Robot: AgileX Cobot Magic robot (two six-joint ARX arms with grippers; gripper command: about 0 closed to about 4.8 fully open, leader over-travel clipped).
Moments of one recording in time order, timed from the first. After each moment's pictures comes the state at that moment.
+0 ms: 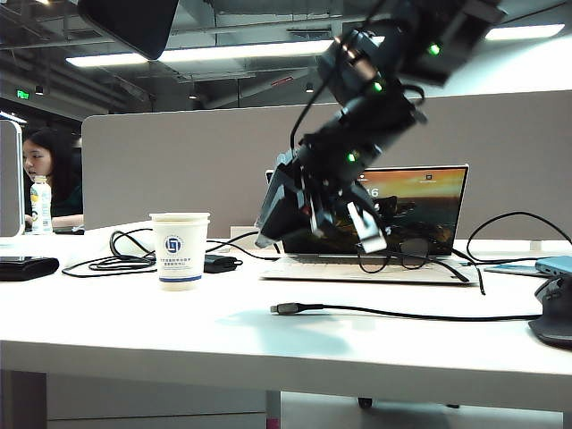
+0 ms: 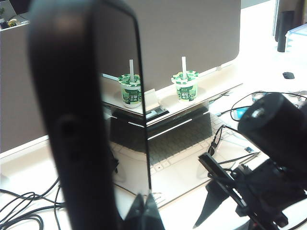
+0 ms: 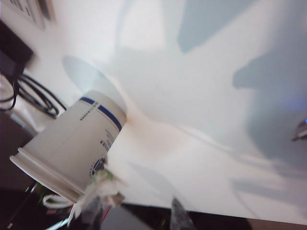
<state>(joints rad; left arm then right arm) -0.44 0.97 0.92 -0.05 0.16 0.20 0.57 1.91 1.32 -0.17 -0.36 2.03</state>
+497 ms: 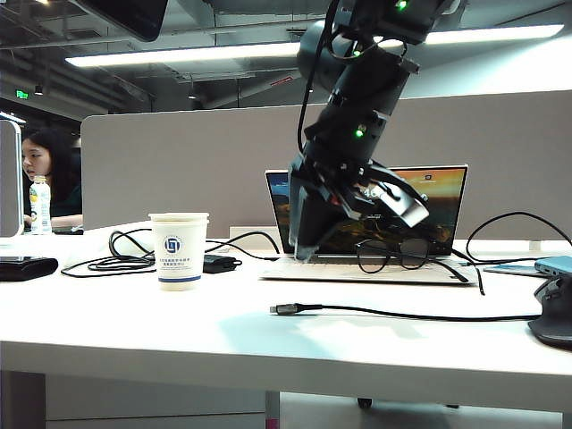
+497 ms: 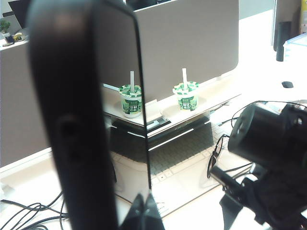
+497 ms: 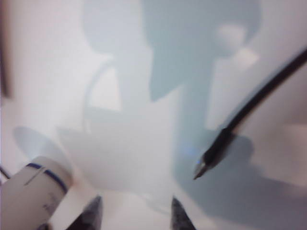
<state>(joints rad) -0.44 0.93 0.92 -0.05 0.16 0.21 0.61 1.92 1.47 -0.59 -0.14 1.96</state>
